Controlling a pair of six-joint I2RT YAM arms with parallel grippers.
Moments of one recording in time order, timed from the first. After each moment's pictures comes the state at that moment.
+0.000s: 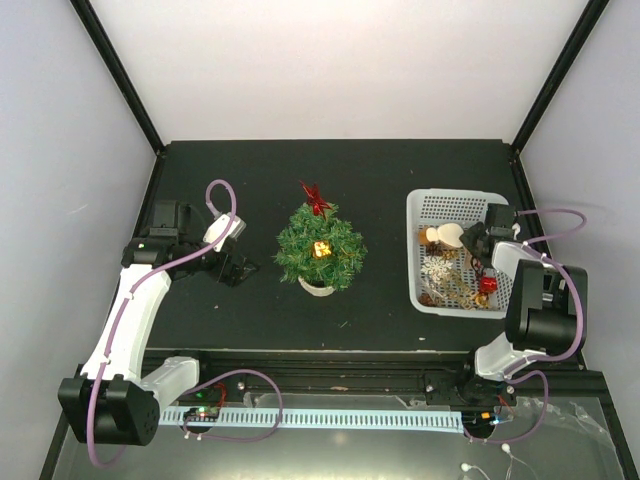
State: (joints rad) left arm -0.02 1.04 0.97 -0.97 0.62 0.43; right arm -0.17 1.57 0.75 -0.10 0.01 0.74
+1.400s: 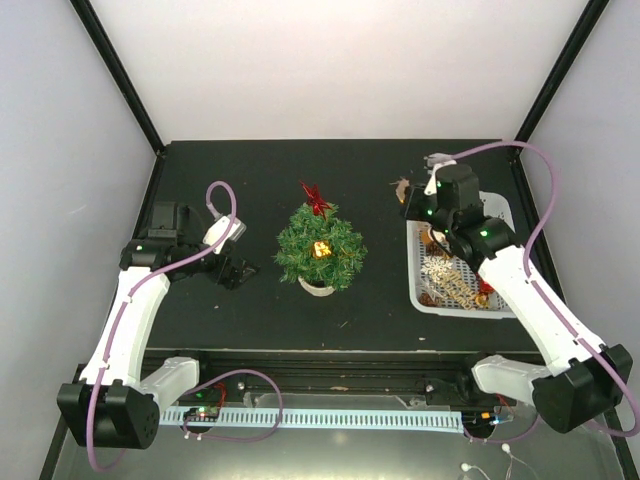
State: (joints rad) left arm -0.02 1.02 0.97 -0.99 0.63 0.46; right arm 0.39 1.17 1.11 -0.47 0.03 0.46
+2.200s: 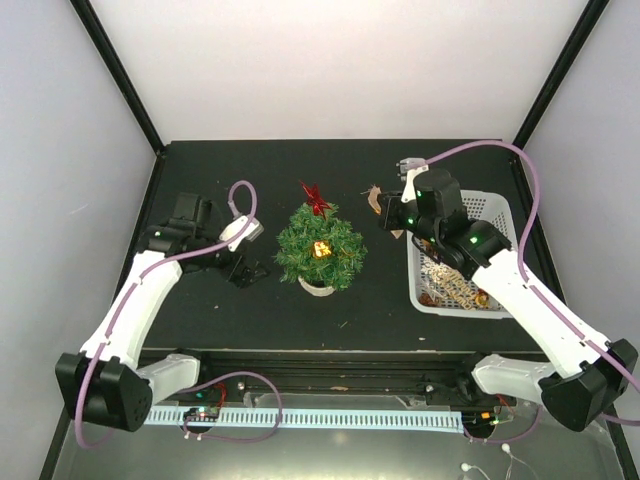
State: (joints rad) left arm -0.13 1.10 1.00 -0.99 0.57 0.45; right arm 0.61 1.17 1.19 -0.51 0.03 0.45
